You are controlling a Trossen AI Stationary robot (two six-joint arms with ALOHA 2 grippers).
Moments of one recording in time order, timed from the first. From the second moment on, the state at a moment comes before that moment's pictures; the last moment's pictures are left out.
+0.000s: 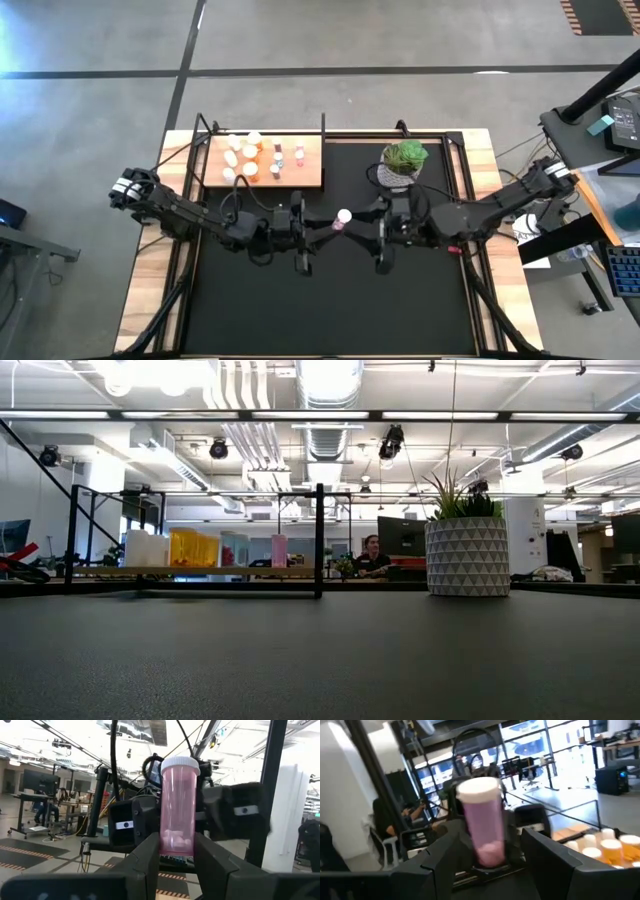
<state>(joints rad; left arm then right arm) -0.34 1.54 0.97 0.99 -0.44 -0.02 0.41 1.30 1.01 0.45 0.49 0.23</state>
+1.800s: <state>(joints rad) -0.35 1.54 0.97 1.08 -0.42 -0.01 0.44 1.43 1.33 0.04 0.53 0.13</state>
